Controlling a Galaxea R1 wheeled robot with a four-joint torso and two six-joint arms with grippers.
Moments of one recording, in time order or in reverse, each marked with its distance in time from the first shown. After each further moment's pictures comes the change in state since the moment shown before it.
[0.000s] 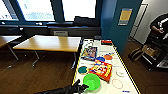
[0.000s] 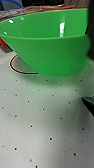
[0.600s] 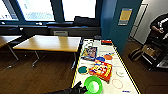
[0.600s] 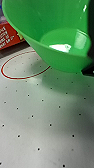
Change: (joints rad) left arm 0.032 -0.003 0.034 0.083 -0.034 0.011; right arm 0.000 0.009 -0.015 -0.001 -0.004 0.000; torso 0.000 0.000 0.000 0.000
